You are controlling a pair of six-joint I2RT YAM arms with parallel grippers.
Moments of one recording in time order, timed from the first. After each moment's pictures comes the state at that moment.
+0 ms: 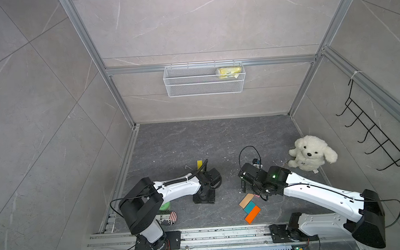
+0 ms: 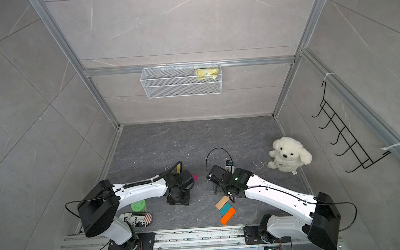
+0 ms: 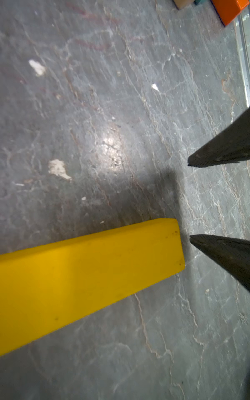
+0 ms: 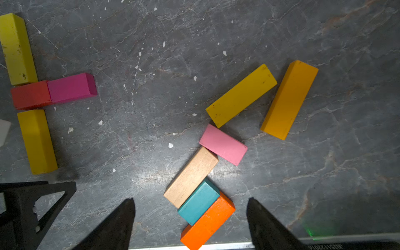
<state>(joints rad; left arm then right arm) -0.97 1.61 0.94 -0.79 0.05 -0.83 0.94 1.22 0.96 -1.05 0.28 1.04</state>
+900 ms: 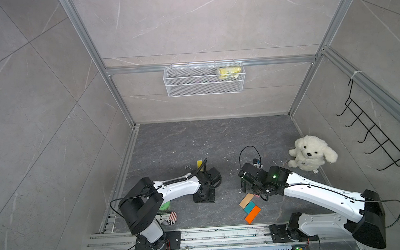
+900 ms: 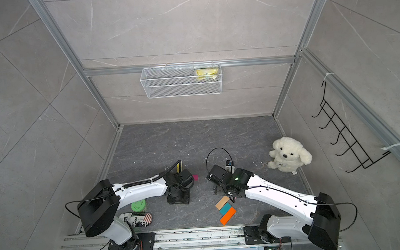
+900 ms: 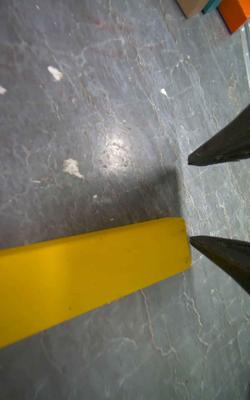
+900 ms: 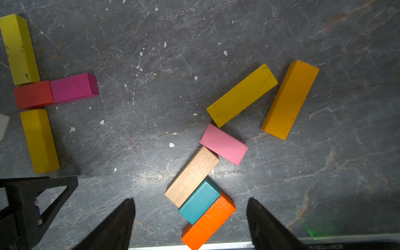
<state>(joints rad) -0.96 1.61 0.94 -0.78 0.03 -0.85 0.94 1.21 0.96 -1.05 0.27 1.04</state>
